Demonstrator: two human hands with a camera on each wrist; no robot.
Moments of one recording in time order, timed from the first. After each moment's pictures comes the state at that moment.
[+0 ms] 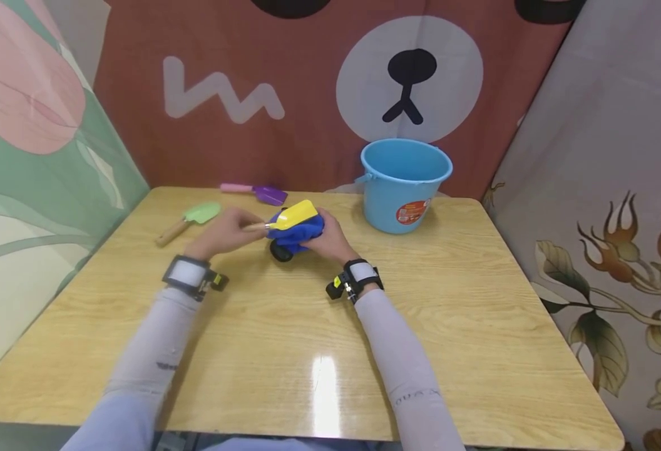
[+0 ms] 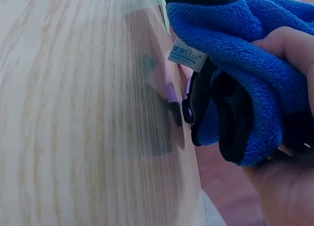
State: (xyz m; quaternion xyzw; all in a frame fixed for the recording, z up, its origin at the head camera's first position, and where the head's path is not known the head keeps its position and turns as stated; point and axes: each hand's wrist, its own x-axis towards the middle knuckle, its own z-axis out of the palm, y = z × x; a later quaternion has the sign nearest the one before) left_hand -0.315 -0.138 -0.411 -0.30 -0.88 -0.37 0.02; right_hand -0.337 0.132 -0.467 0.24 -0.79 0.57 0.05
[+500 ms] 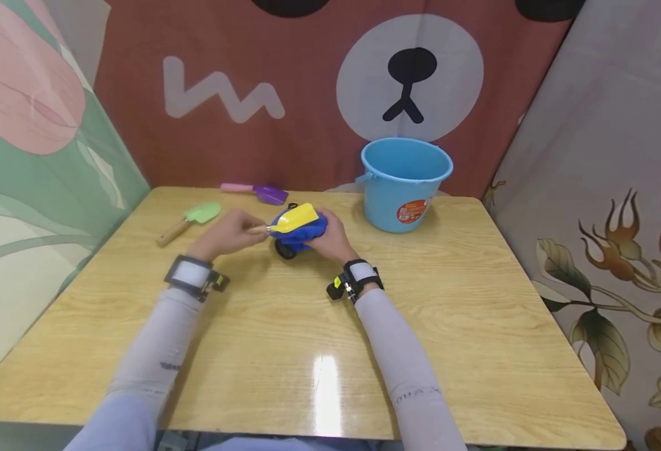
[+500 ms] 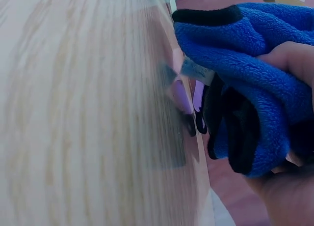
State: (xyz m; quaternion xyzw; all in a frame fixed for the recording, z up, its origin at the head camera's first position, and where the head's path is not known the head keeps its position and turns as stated) left_hand -0.316 -0.136 -0.416 -0.30 -0.89 -0.33 0.01; right_hand -0.342 0.134 -0.476 0.22 -0.80 0.55 0.09
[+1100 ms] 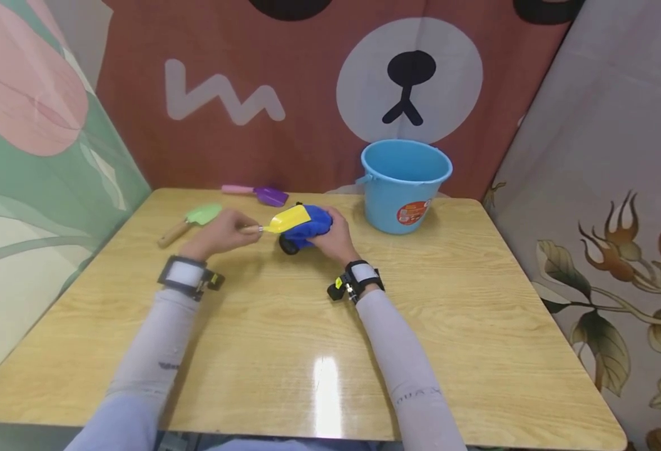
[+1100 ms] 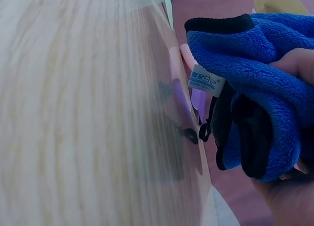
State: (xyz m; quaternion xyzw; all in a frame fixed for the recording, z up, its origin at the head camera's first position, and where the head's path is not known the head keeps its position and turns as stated) left_hand -0.316 -0.147 -0.409 -0.26 -0.92 -0.30 0.00; right_hand -0.340 0.137 -0.473 0.17 -0.79 0.58 0.12
